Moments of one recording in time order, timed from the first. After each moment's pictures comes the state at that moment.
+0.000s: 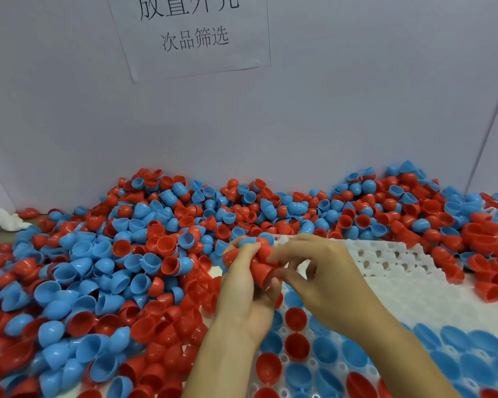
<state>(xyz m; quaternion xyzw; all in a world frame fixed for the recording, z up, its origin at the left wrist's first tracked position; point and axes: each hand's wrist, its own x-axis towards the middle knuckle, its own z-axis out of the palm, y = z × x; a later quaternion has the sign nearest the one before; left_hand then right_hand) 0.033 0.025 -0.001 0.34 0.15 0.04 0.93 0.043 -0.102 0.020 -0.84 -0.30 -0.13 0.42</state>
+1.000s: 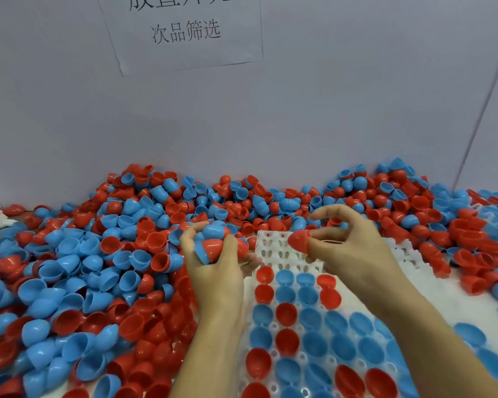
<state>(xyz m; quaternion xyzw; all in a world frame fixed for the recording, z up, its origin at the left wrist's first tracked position) 0.039 0.030 -0.005 0.48 0.13 0.32 0.81 0.043 -0.126 0.050 -0.79 -0.05 -0.02 0.61</state>
